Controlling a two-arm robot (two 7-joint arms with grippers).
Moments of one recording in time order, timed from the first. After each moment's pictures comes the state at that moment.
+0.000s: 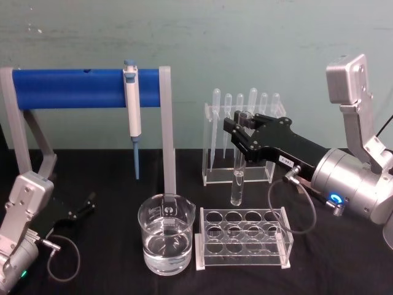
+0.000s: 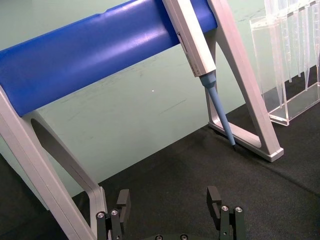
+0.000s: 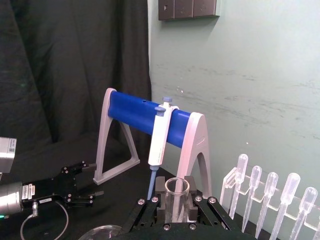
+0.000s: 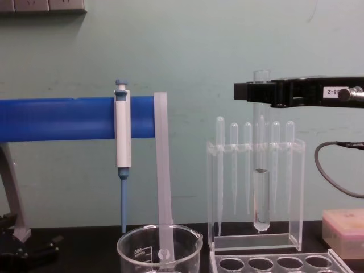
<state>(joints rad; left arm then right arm) -0.20 0.60 0.45 -1.41 -0.25 -0.12 0.03 0.35 0.50 -0.37 -1.79 0.52 0.28 0.34</state>
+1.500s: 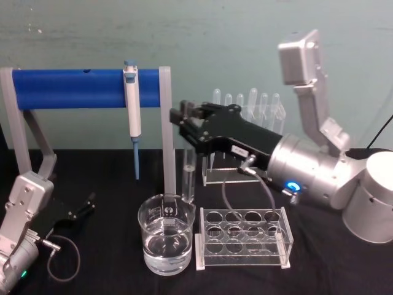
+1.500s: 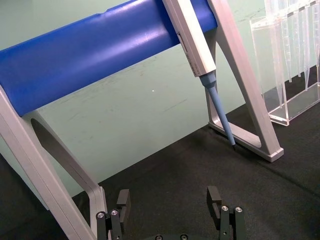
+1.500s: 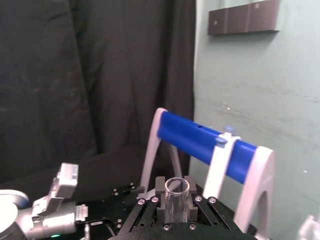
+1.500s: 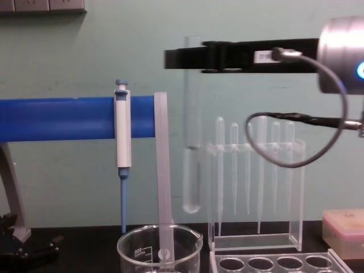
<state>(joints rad) -0.20 0.60 0.45 -1.41 -0.25 -0.12 0.03 0.46 0.43 -0.49 -1.79 0.56 0.32 0.36</state>
